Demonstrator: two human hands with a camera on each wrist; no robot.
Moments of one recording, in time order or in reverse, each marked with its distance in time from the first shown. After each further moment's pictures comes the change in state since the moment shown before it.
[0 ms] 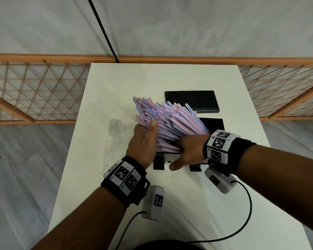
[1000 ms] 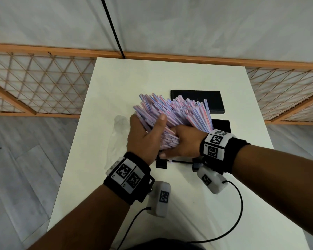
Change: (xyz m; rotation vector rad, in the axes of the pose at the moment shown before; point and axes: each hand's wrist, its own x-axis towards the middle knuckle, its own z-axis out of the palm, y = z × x) left_hand 0.007 0.005 -0.006 -0.235 0.147 0.157; right_hand 0.016 -0.012 -0.001 0.212 0.201 -0.192
